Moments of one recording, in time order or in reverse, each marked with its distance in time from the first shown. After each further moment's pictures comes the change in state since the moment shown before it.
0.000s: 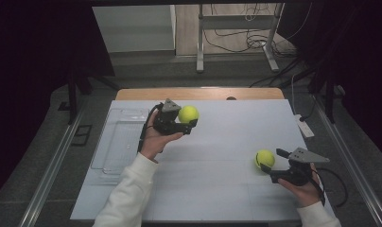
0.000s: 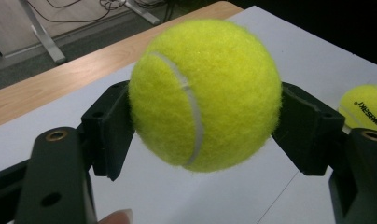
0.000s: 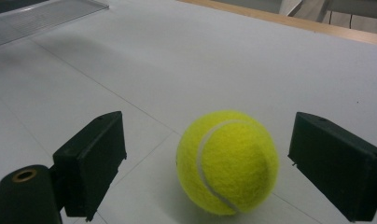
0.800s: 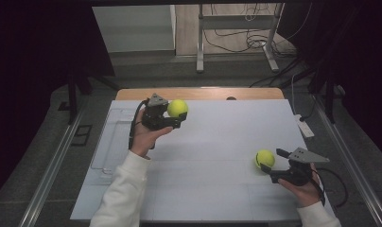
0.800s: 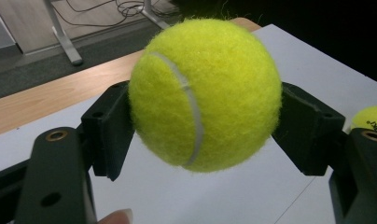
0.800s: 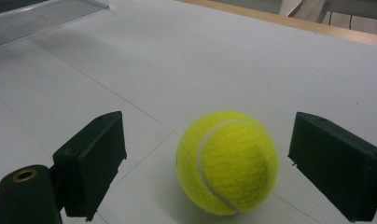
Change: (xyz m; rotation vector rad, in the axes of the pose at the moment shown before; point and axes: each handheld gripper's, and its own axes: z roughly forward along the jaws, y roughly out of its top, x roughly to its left) left arm 0.024 0.001 -0.021 -0.041 0.042 -0.066; right arm 0.000 0.000 0.000 -0.001 0.001 -0.003
